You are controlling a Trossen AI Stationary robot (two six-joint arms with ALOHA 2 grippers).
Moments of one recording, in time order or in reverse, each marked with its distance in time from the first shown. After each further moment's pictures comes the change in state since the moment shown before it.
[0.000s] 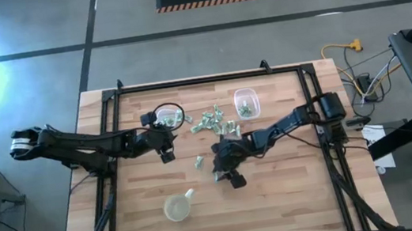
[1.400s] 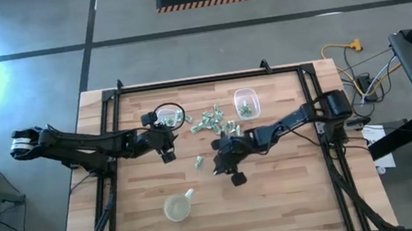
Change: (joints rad) left arm 0.000 0.008 -0.003 0.025 0.000 0.000; right arm -0.001 -0.081 0.003 -0.048 0.036 -0.072
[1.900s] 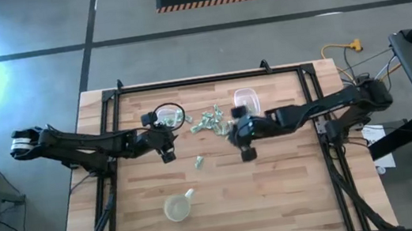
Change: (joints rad) left arm 0.000 0.000 -0.001 0.001 0.000 0.000; right arm -0.034 -0.396 -0.003 -0.448 0.483 -0.107
